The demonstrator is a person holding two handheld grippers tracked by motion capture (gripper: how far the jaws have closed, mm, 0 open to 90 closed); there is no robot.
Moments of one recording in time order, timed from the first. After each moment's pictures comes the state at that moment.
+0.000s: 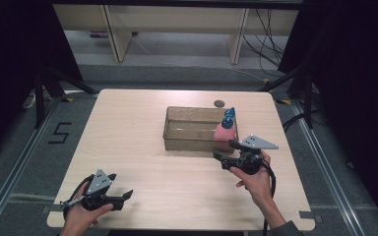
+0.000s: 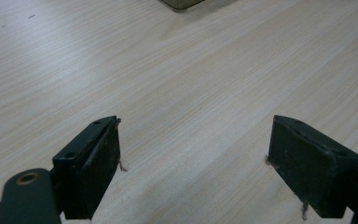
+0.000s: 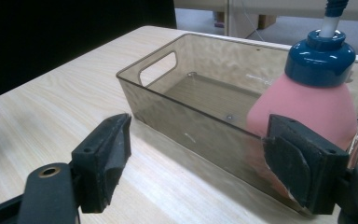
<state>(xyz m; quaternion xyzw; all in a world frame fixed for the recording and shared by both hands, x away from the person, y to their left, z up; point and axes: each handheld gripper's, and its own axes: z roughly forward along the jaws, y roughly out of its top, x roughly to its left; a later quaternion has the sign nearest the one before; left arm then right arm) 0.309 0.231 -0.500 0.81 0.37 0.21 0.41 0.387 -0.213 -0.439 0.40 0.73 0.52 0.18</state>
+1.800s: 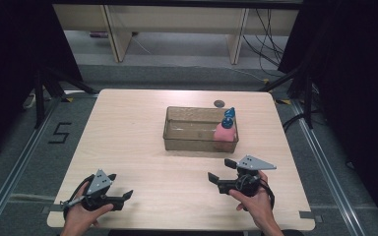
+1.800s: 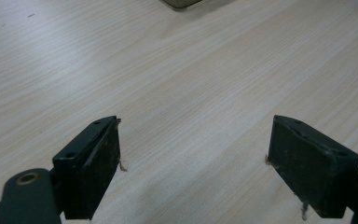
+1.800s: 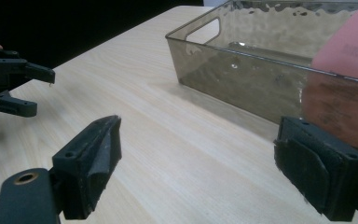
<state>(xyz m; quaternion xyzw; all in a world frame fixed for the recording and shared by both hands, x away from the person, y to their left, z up) 0.309 0.230 -0.500 0.81 0.36 0.21 0.41 0.342 -0.207 -0.464 0.38 0.75 0.53 0.13</state>
